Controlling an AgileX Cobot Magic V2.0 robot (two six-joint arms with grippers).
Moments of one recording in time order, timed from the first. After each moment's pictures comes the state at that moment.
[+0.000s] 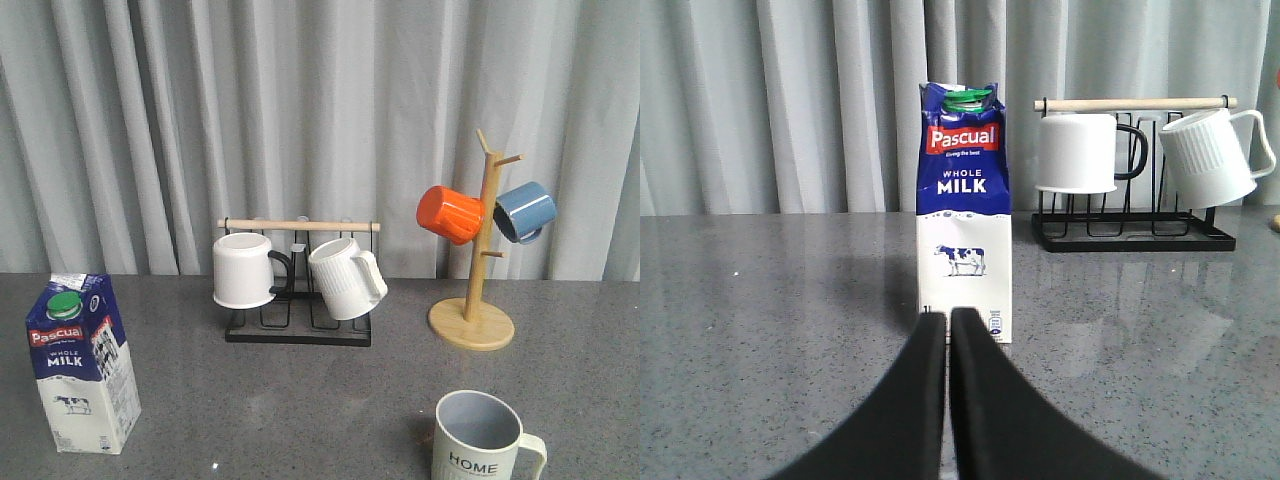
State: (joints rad) left arm -0.02 -0.01 0.02 -0.18 0.03 0.17; right arm 0.04 -0.01 0.03 0.01 0.03 0.06
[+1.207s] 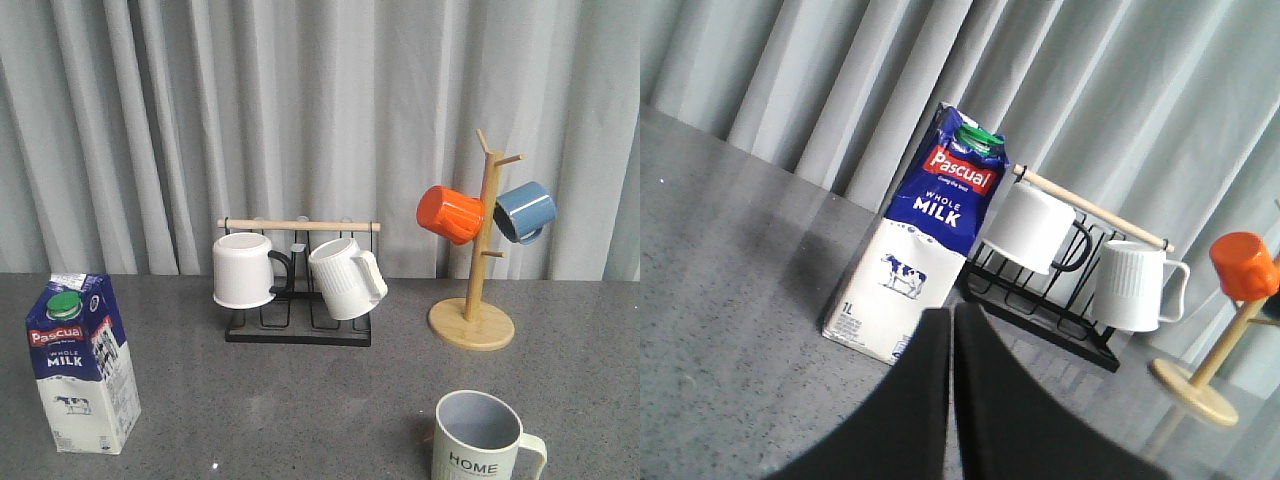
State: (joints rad) left arm -0.02 -0.01 0.02 -0.36 -0.02 -0.15; right arm 0.04 -0.01 0.03 0.08 -0.06 0.12
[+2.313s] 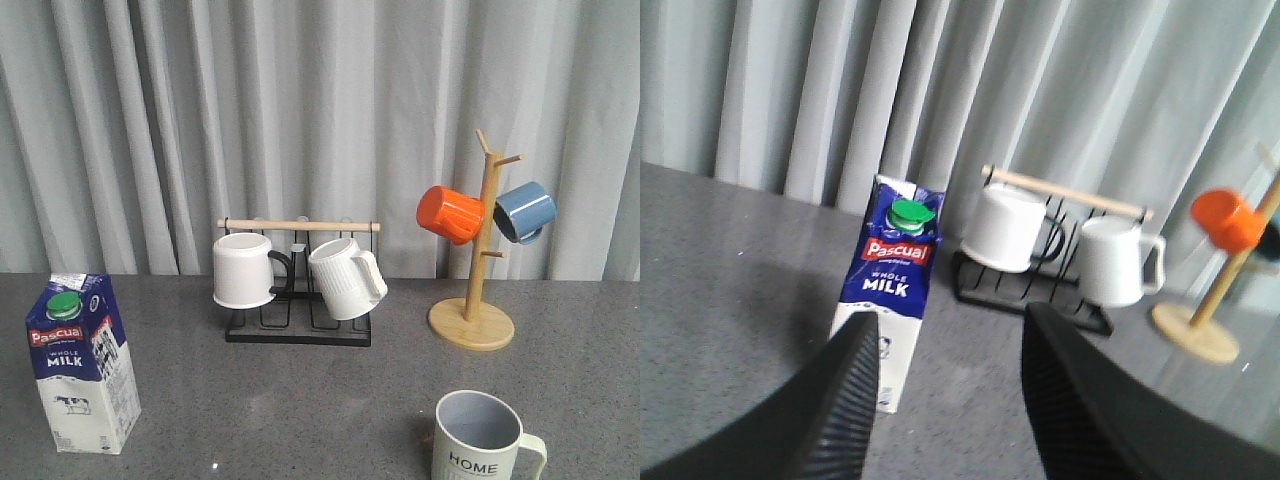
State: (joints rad) left arm -0.02 0.35 -0.63 -0.12 0.48 -0.19; right arm 0.04 0.49 -0.80 0.15 0.57 -0.09
